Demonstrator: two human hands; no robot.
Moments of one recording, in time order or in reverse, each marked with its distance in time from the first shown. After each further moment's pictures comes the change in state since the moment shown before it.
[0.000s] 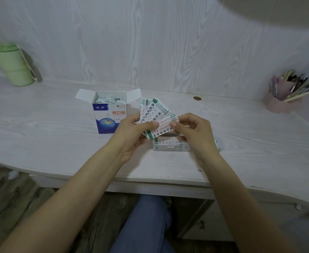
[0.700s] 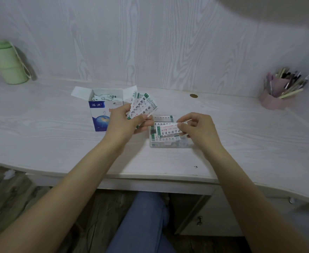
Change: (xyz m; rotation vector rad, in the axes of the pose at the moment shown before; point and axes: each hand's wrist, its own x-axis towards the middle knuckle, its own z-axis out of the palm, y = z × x) left_hand 0.000 0.007 -0.003 0.217 0.114 0.180; right_hand 0.012 0.009 -0.023 -0.415 0.069 -0.035
